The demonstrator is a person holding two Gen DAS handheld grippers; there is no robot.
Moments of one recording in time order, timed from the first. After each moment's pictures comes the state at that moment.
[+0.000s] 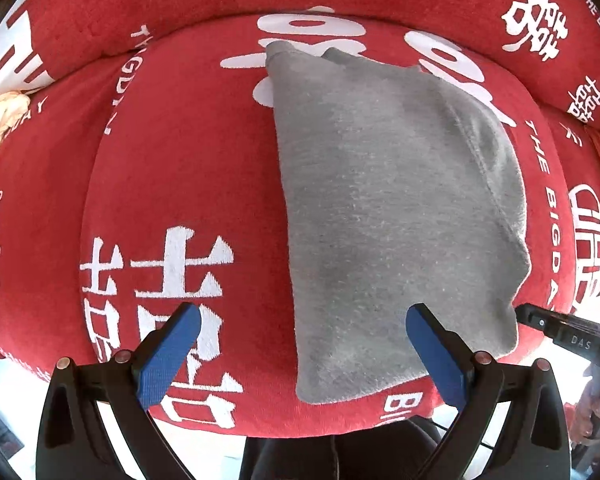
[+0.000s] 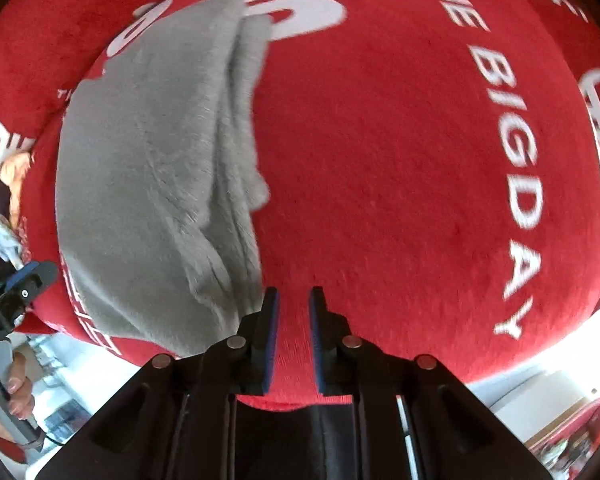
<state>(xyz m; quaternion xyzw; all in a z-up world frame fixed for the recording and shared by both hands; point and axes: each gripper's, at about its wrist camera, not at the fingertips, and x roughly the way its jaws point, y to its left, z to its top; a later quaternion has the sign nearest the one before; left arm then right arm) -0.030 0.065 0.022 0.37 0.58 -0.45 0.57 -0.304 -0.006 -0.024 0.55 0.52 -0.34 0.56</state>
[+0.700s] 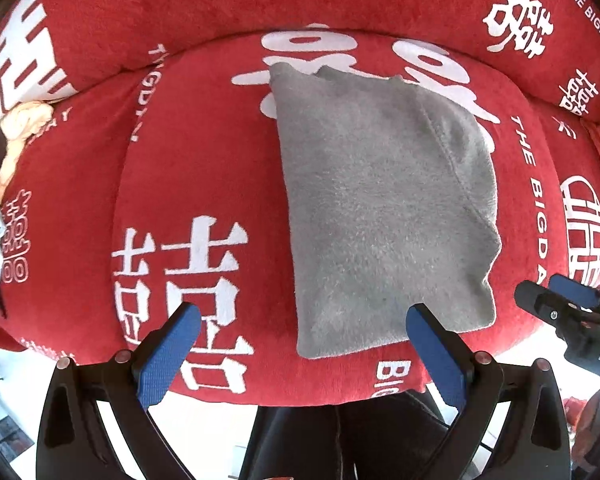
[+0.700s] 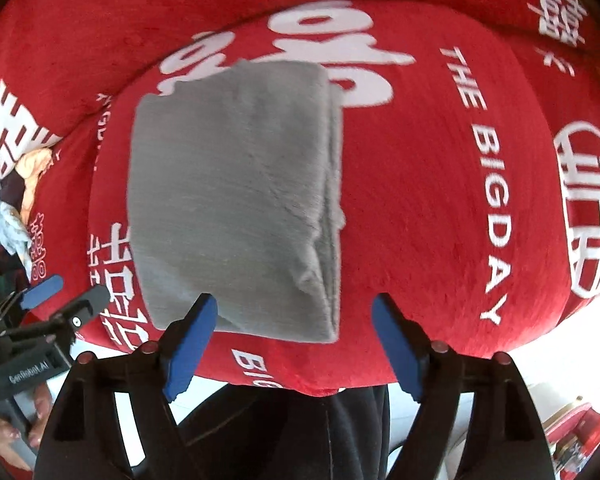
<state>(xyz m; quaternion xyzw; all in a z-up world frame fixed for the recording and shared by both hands) -0.038 0.080 0.072 0.39 0.57 -0.44 0.58 -0.252 0.007 0.065 0.48 0.52 -0.37 0.60</state>
